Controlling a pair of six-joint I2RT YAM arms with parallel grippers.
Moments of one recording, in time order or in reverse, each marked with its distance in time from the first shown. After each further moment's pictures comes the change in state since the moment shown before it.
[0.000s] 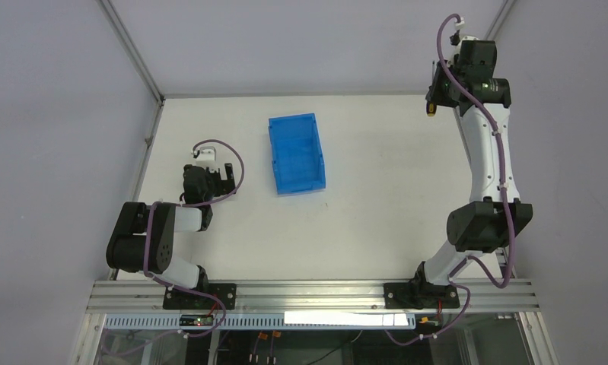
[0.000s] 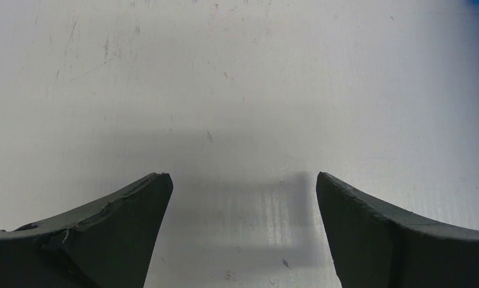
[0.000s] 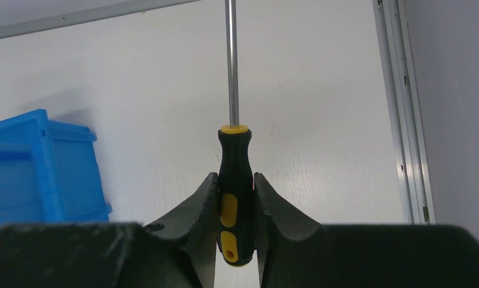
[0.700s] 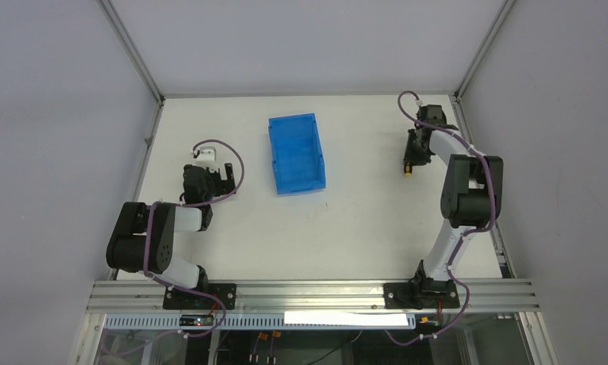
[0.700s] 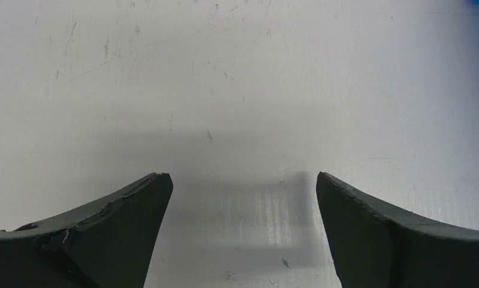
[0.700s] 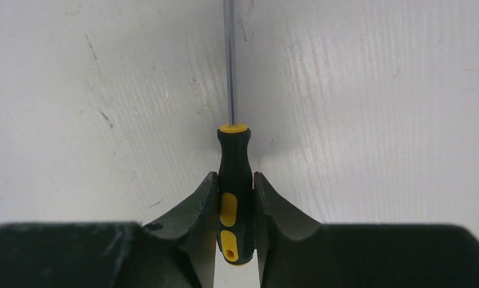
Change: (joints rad) left arm 0.000 0.000 0.000 0.000 0.000 0.000; right arm -0.003 0.239 -0.600 0.397 0.038 0.061
